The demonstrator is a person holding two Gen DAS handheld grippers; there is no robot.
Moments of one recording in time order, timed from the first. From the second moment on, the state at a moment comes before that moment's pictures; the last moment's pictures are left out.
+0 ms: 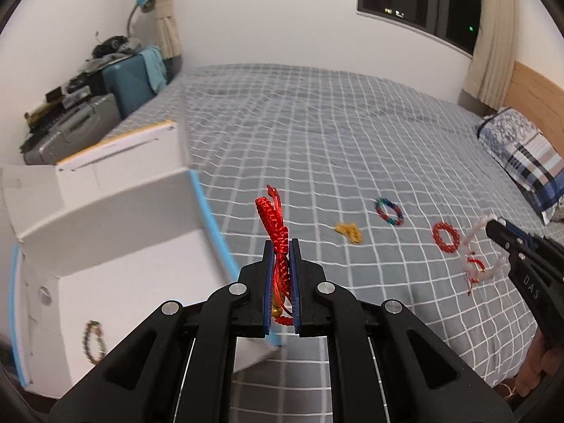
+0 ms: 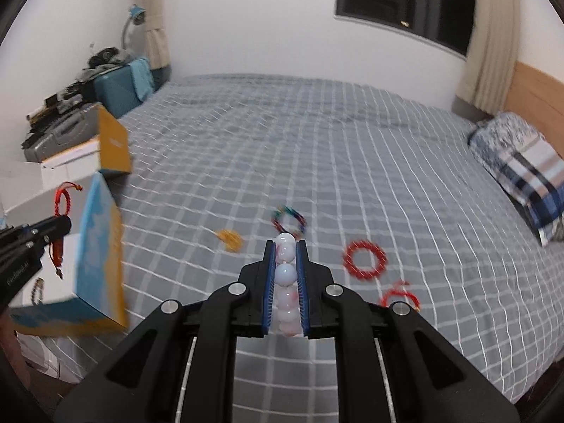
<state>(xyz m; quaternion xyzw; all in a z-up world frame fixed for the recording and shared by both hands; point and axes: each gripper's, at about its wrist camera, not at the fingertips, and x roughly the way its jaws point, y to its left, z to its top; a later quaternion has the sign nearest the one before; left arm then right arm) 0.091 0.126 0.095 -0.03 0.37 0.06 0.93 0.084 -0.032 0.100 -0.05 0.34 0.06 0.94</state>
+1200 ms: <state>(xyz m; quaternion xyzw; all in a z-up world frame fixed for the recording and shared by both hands) 0.011 0.356 0.028 -0.12 0.47 0.21 0.85 0.064 0.268 0.049 -0.13 0.41 0.24 0.87</state>
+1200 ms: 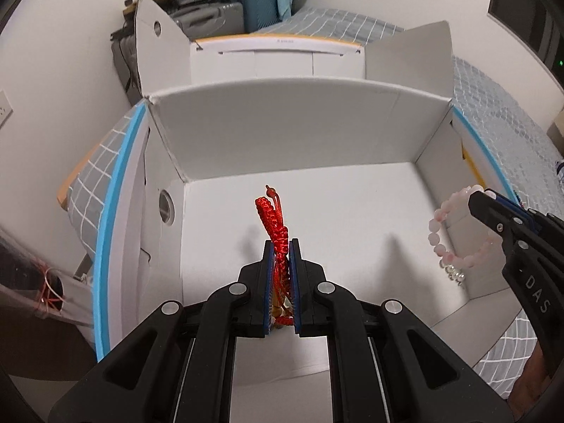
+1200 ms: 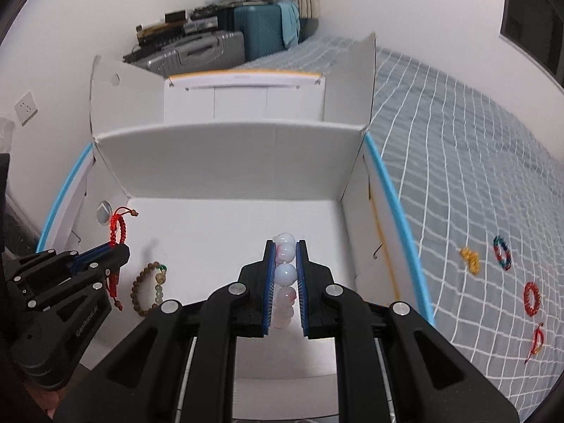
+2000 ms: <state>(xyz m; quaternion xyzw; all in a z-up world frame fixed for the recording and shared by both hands) 0.004 0.354 0.032 -0.12 0.46 0.24 0.85 0.066 0.270 0.033 -0.14 0.43 0.24 0.86</state>
